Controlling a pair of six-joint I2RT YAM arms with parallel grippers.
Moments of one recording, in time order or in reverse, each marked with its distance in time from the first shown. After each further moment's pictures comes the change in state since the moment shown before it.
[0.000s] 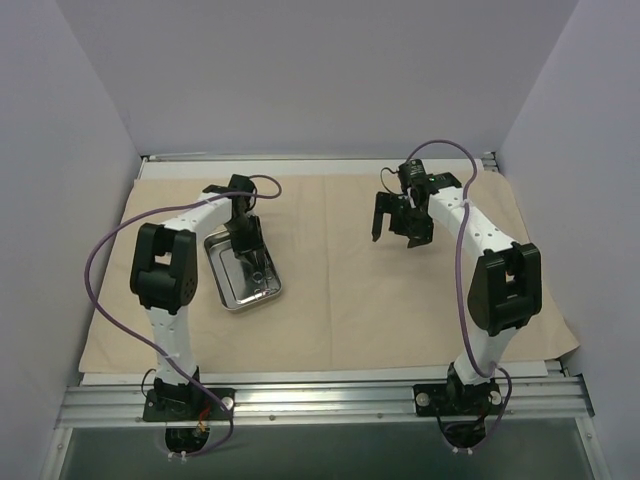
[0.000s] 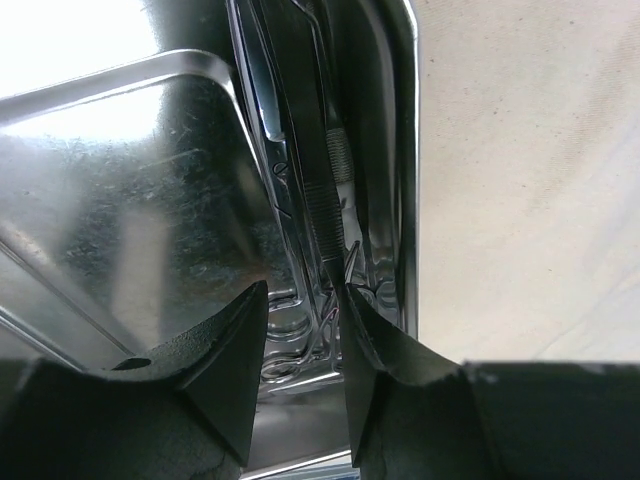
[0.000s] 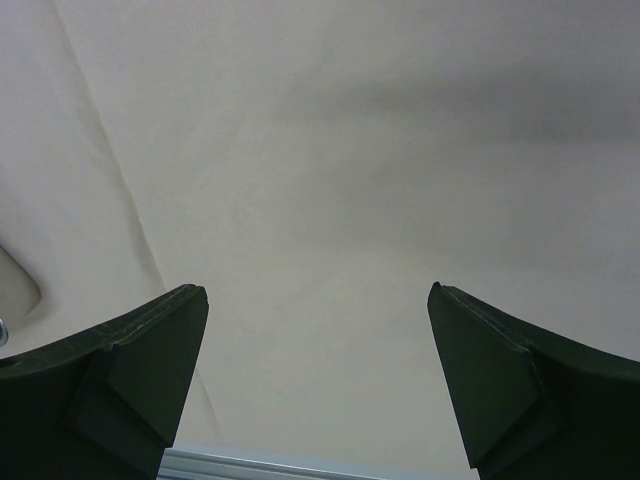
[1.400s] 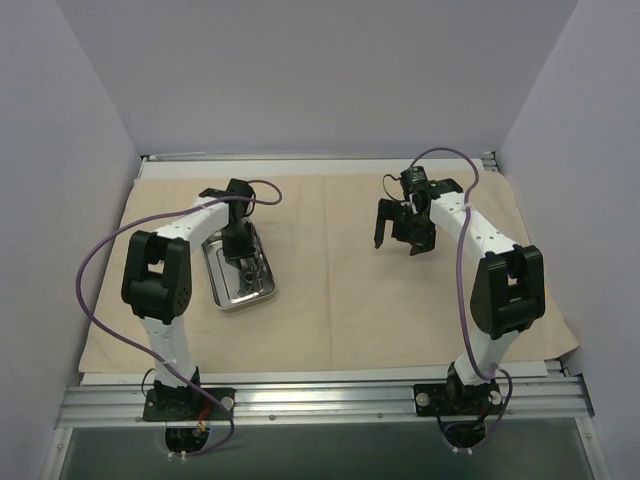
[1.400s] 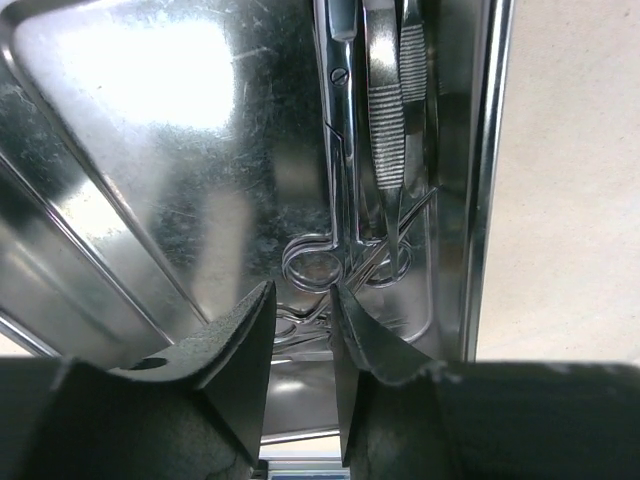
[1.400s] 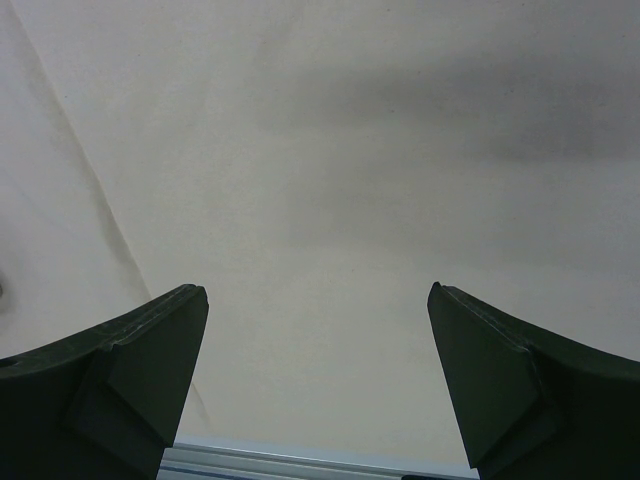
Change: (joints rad) left arm -0.019 -0.091 -0.074 -0.057 -0.142 0.090; right arm -0.012 -0.027 -0.095 0.014 -0.006 0.007
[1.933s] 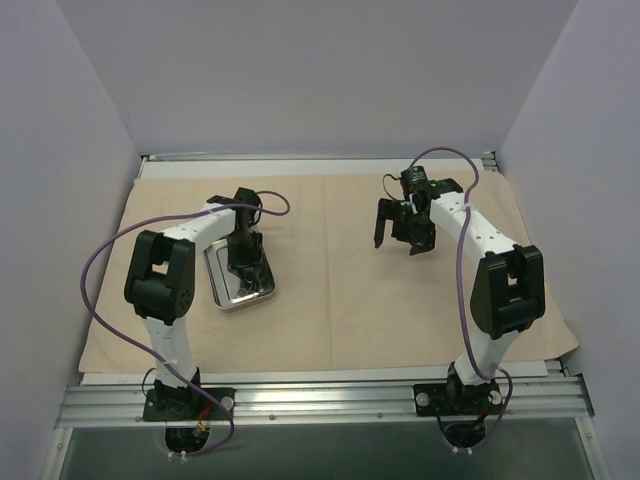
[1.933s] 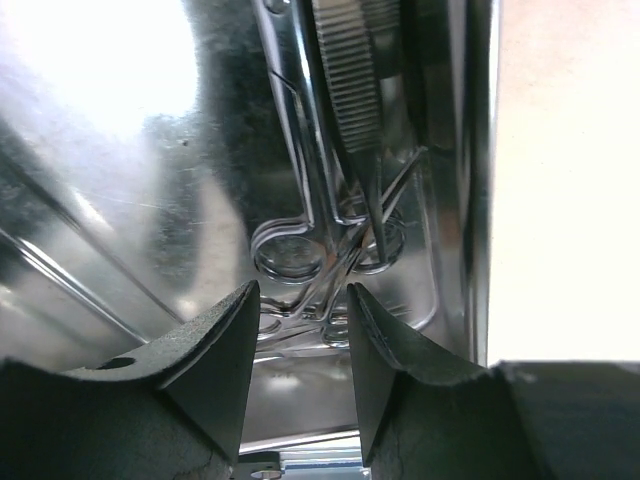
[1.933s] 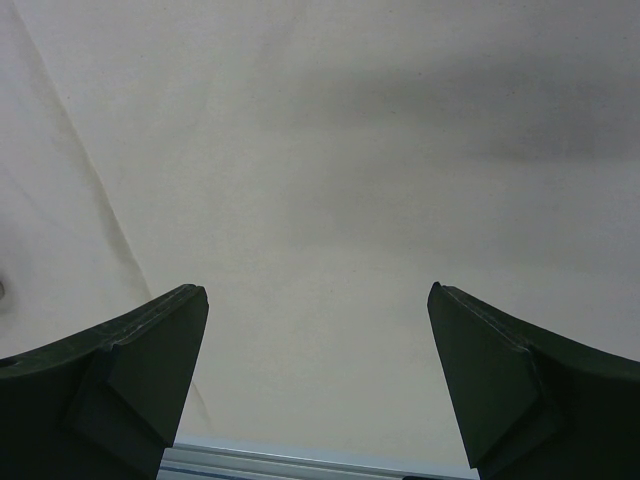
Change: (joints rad) left arm -0.036 0.000 -0.067 0.017 0.033 0.037; right arm 0.000 0.000 0.000 0.003 -0.002 0.002
